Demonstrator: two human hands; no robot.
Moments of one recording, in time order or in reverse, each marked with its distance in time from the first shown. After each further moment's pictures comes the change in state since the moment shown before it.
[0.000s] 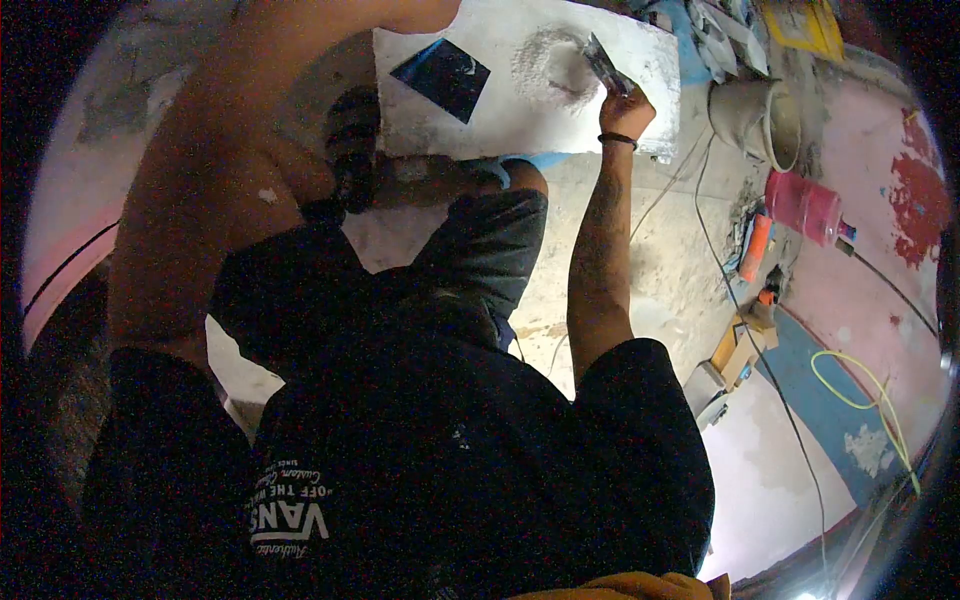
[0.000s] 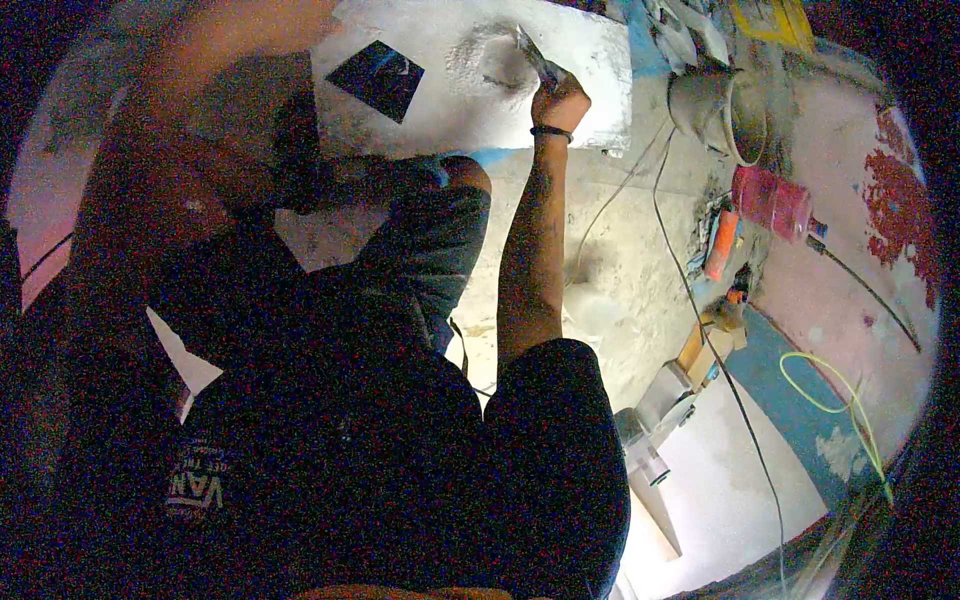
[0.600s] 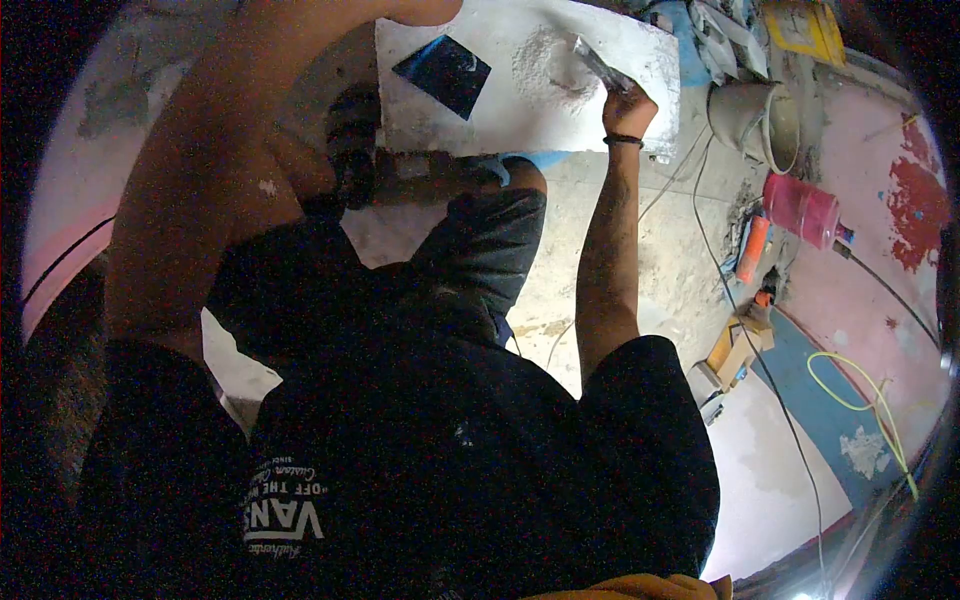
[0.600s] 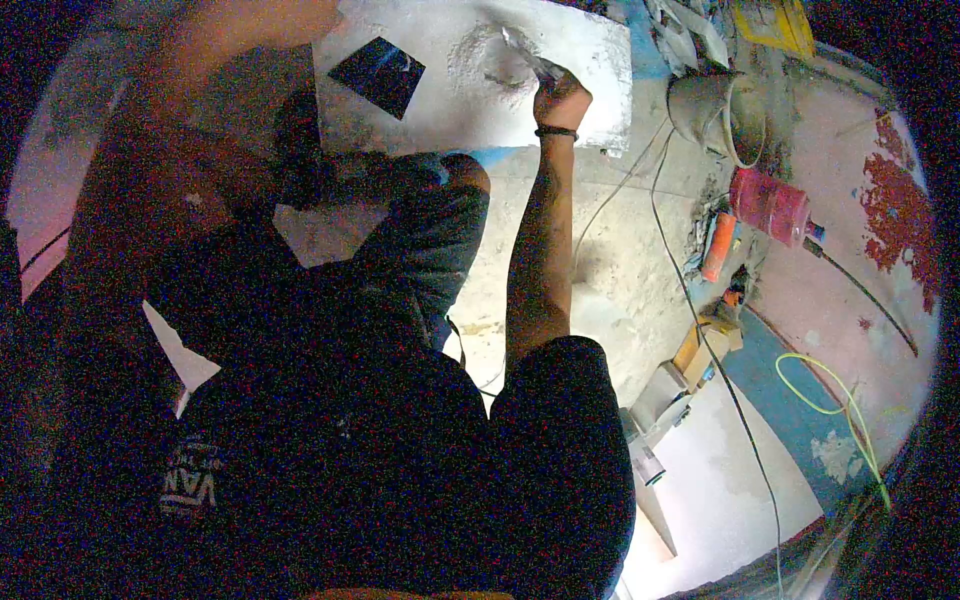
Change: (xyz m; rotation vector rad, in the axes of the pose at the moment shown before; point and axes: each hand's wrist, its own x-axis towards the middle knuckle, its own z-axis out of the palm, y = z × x) left_hand 0.004 -0.007 0.002 0.019 0.021 0.011; right_hand 0.007 0.005 -0.004 0.119 -0.091 -0.160
